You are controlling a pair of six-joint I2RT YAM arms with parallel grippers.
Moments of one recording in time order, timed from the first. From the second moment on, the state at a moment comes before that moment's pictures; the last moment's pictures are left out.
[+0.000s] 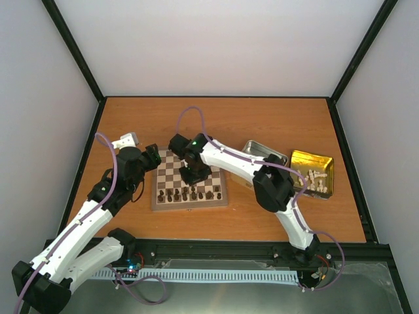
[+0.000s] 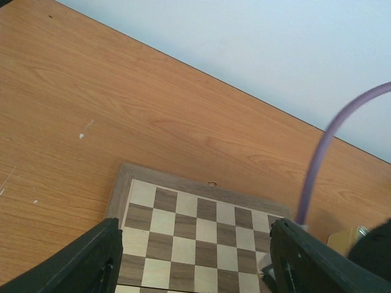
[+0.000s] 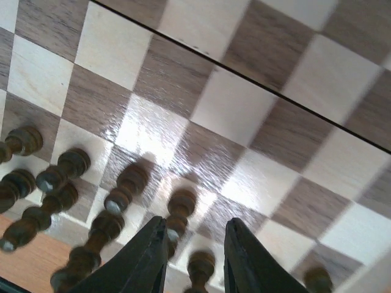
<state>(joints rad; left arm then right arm) -0.46 0.80 0.72 -0.37 -0.37 -0.67 0.97 2.23 1.95 -1.18 -0.09 0.44</state>
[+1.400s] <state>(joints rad) -0.46 0.84 0.68 -0.34 -0.25 -0.67 0.91 1.89 1.37 -0.90 -0.12 0.56</state>
